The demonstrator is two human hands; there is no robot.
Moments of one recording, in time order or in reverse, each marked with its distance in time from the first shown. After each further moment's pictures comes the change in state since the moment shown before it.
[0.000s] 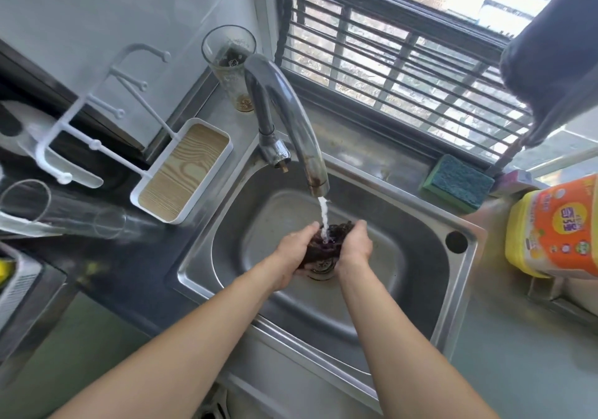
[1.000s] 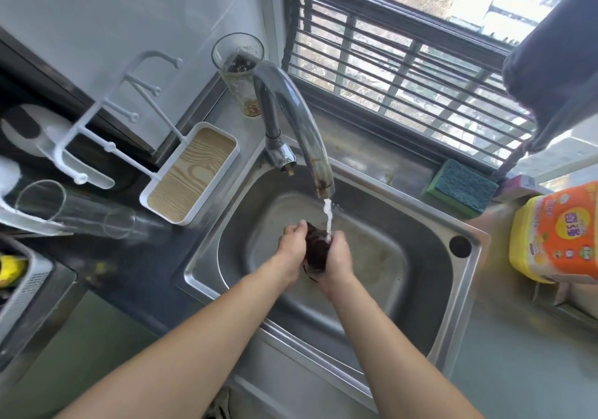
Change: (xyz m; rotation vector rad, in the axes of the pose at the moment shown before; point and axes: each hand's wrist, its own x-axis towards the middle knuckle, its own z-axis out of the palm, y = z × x) left_hand 0.013 0.000 0.002 -0.160 0.200 0.015; right_hand -0.032 0.025 0.007 -0.045 -0.312 0.096
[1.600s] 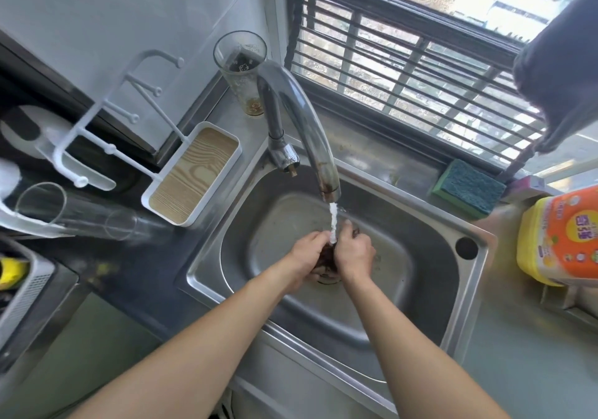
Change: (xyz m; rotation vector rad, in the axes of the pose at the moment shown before) left_hand -0.016 0.002 0.002 0.203 -0.262 0.017; right_hand 0.024 -0.015 -0.020 -0.682 0.362 -0.399
